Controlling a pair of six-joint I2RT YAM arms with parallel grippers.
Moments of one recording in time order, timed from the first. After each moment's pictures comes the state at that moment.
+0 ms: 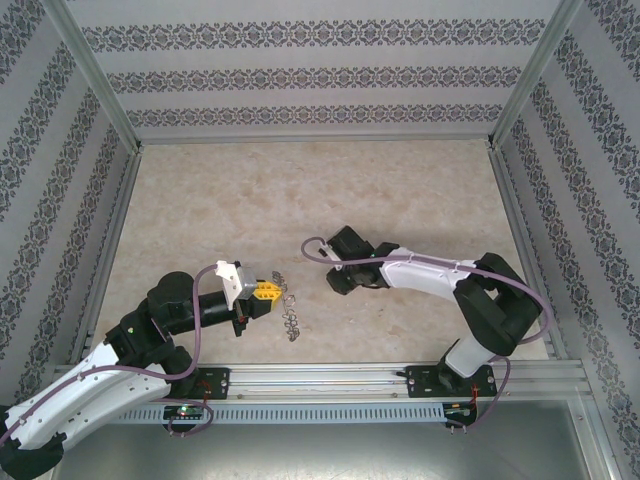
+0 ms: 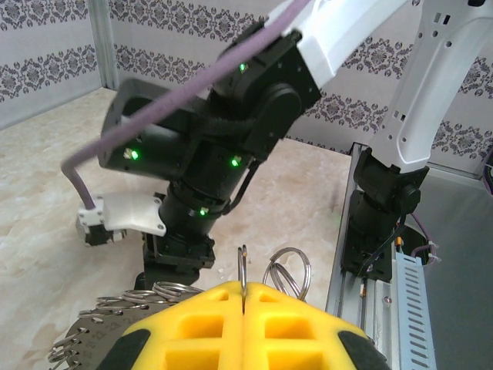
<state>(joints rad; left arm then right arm) -0.83 0.47 0.57 -0.31 0.34 -0.04 0.76 1.60 0.90 -0.43 -0.02 0.14</state>
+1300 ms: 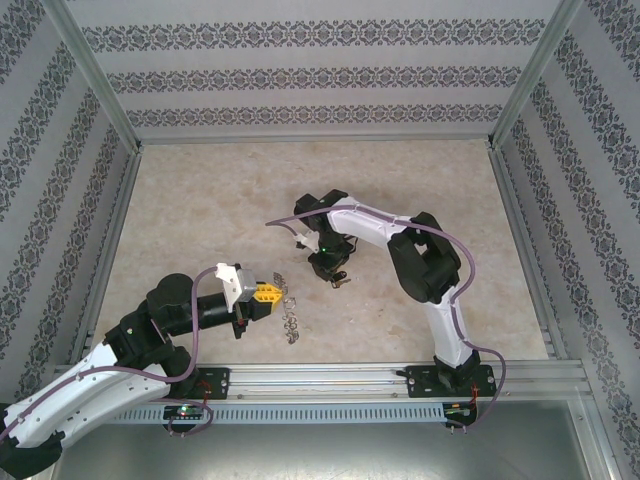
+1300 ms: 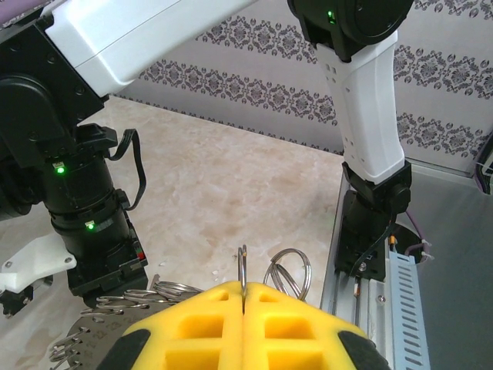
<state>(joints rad) -0.86 0.46 0.57 -0.31 0.32 -0.04 0.72 2.14 1.65 -1.18 -0.12 -0.12</state>
